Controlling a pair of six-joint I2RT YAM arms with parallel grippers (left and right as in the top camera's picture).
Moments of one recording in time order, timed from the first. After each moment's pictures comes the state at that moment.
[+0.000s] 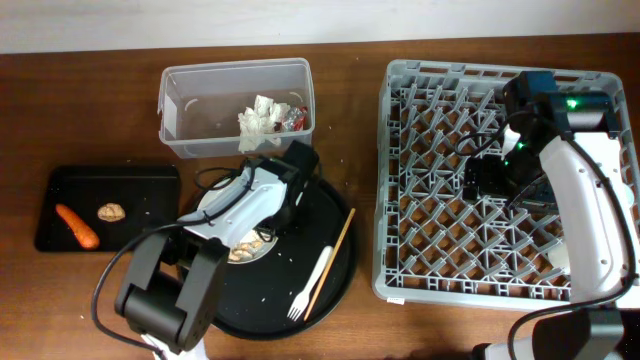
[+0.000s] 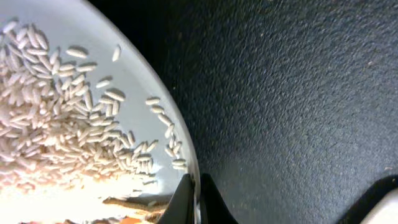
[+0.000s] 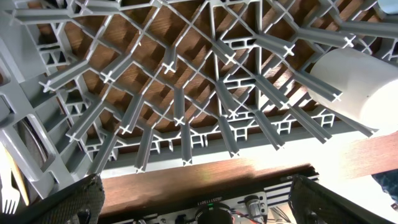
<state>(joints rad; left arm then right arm) -0.50 1.91 1.24 -0.94 -0.06 -0.21 -0.03 1.62 1.62 -1.61 0.07 0.22</state>
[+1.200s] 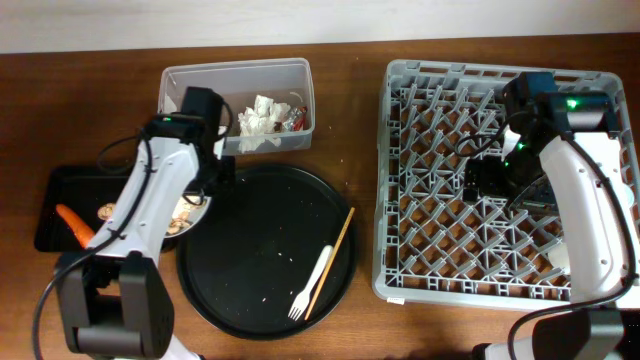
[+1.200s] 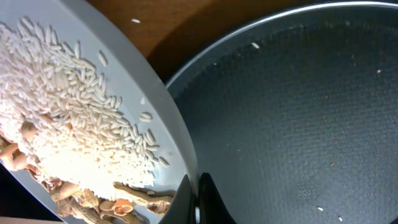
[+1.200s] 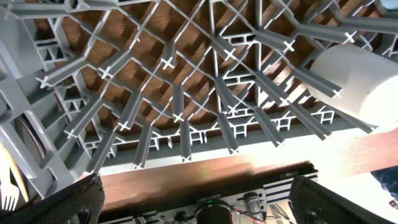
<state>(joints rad) -0.13 1.78 1.43 -1.11 -0.11 -0.09 -0.03 1.62 1.62 -1.62 0.07 0.22</state>
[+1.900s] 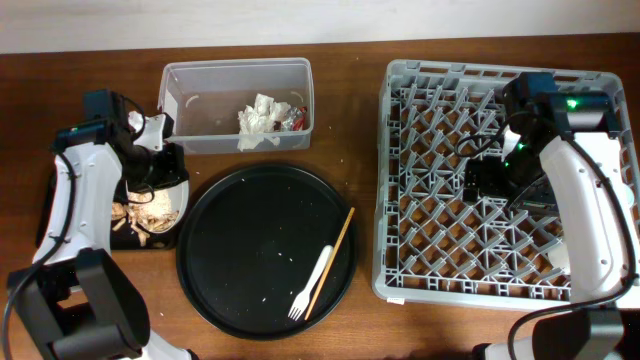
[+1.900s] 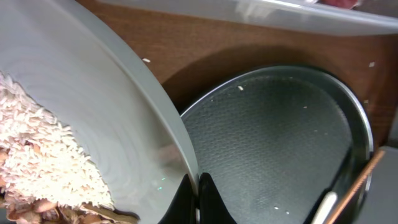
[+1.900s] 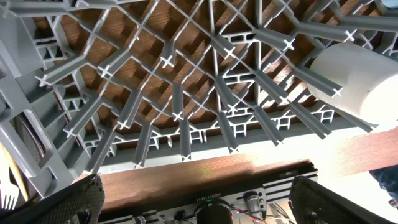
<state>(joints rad) 0.22 1.78 1.43 -1.03 0.36 0.09 -0.03 1.62 1.62 -1.63 0.07 0.22</state>
